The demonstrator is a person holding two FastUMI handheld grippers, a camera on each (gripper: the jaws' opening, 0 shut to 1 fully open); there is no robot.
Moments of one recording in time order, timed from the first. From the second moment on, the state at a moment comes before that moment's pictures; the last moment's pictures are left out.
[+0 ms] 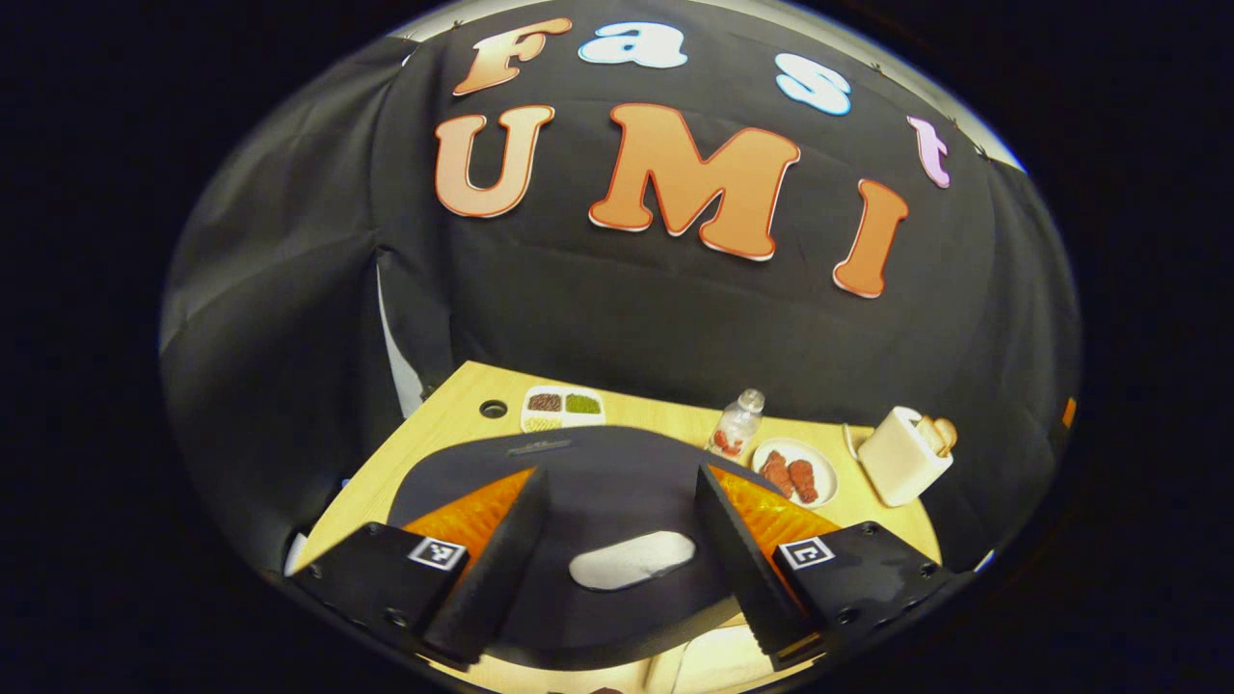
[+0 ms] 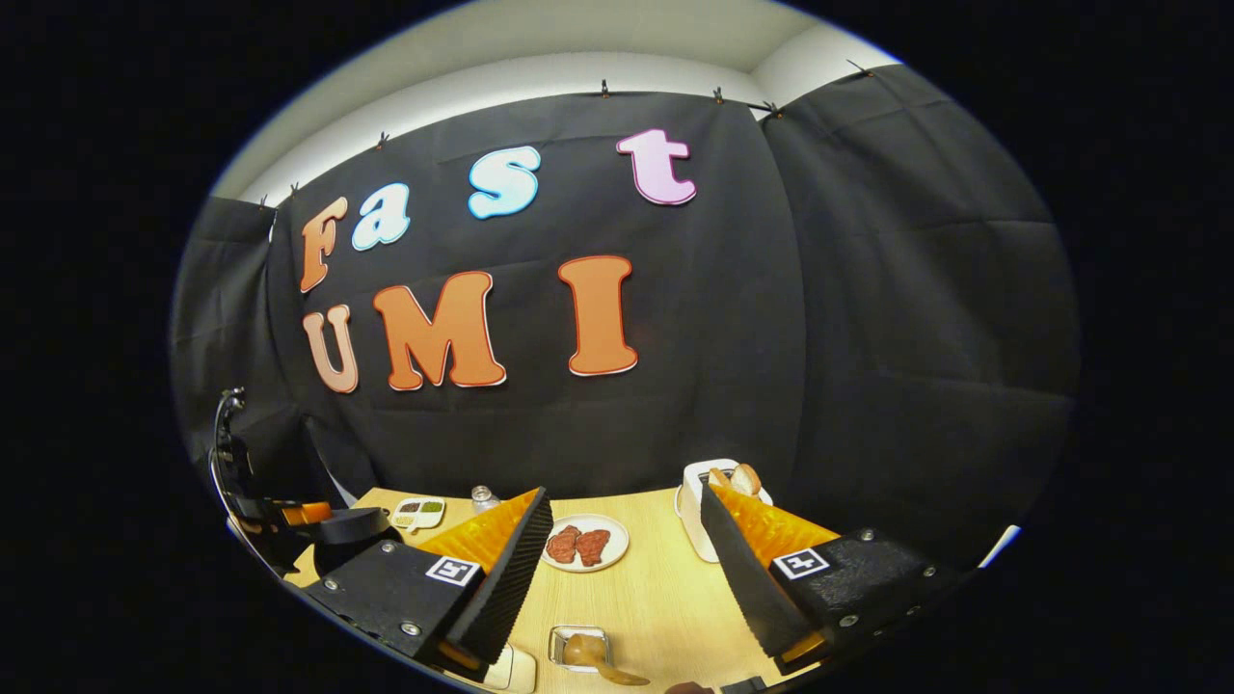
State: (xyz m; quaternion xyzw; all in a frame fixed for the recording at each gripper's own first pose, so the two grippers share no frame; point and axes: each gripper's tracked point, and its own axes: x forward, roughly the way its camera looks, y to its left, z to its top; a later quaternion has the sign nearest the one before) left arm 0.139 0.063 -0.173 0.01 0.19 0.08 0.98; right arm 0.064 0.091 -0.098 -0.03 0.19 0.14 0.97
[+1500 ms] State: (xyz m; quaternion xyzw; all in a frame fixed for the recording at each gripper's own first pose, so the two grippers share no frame) left arm 0.102 0.060 -0.021 0.10 0.06 0.09 0.99; right arm 0.089 0.096 -0.109 -0.04 0.20 0.14 0.97
